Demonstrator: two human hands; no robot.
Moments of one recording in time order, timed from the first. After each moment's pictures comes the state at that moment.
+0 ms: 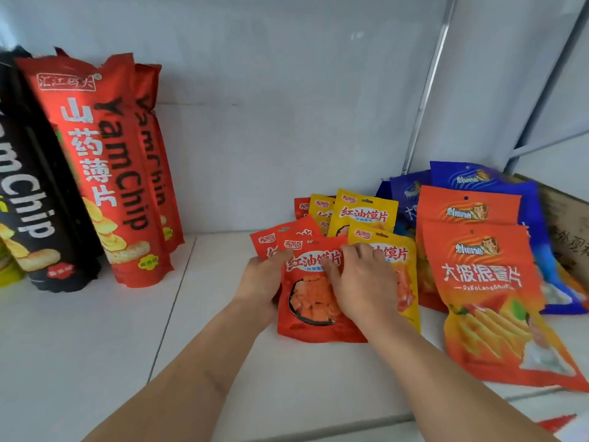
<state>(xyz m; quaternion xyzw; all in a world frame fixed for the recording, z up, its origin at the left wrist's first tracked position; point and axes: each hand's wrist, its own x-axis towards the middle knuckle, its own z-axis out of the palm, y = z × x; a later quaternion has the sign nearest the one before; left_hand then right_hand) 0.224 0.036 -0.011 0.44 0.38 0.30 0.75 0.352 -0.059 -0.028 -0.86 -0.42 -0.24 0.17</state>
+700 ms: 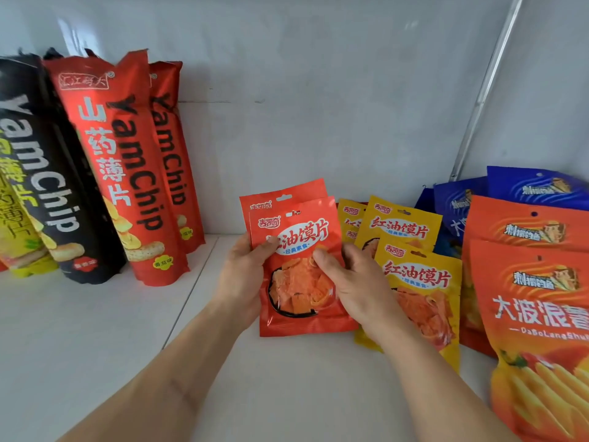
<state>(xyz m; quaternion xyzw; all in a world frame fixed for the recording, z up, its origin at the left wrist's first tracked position) 0.210 0.061 -0.003 0.46 0.30 0.45 0.71 0.355 -0.030 -0.007 -0.64 -0.48 0.23 0.56</state>
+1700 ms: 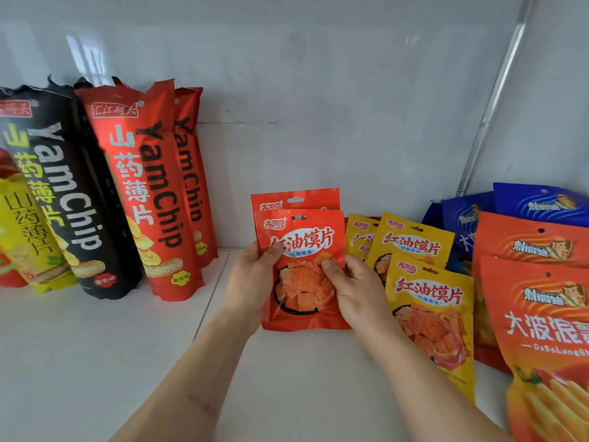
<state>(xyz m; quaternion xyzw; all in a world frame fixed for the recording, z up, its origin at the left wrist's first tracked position) 0.199 0.069 0.015 0.52 0.36 0.44 0.64 0.341 0.000 -0.016 -0.62 -0.43 0.20 0.62</state>
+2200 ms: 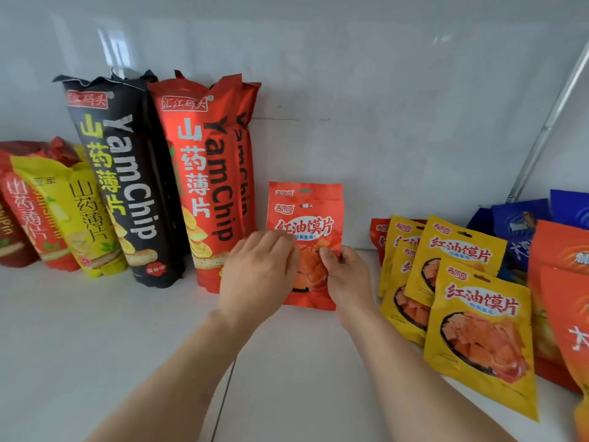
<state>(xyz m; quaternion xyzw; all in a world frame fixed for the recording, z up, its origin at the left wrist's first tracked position) 0.128 0.110 0.002 0.80 0.29 0.49 -0.18 0.279 0.078 -0.023 -0.65 -0.36 0.23 0.64</state>
